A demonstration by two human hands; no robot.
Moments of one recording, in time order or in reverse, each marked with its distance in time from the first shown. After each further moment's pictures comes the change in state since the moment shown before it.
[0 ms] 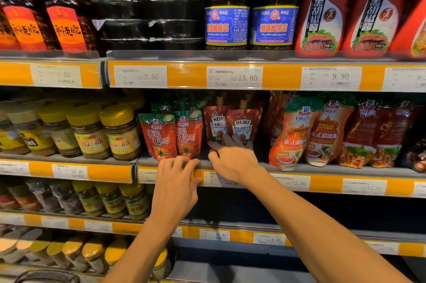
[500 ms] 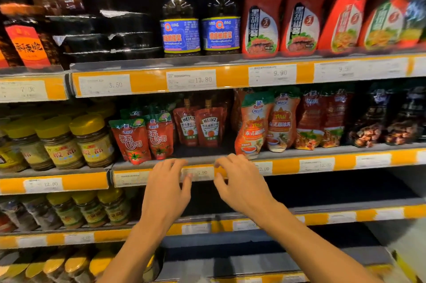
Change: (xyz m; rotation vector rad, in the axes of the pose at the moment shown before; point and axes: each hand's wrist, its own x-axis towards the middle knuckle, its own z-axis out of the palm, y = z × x) left_hand -0.006 0.055 -0.037 -0.183 -0.091 -0.042; right_hand -0.124 0.030 -0.026 0.144 0.255 -0.016
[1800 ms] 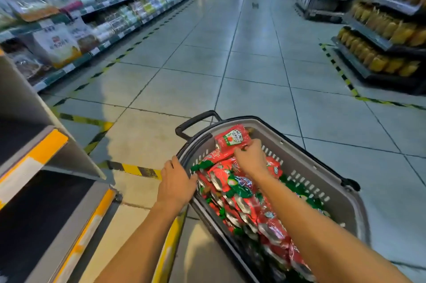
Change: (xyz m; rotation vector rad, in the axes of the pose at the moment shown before) left_hand -0.302 0.619 0.392 -0.413 -1.115 0.702; right_hand -0.608 0.443 -0.157 0.145 0.840 1.826
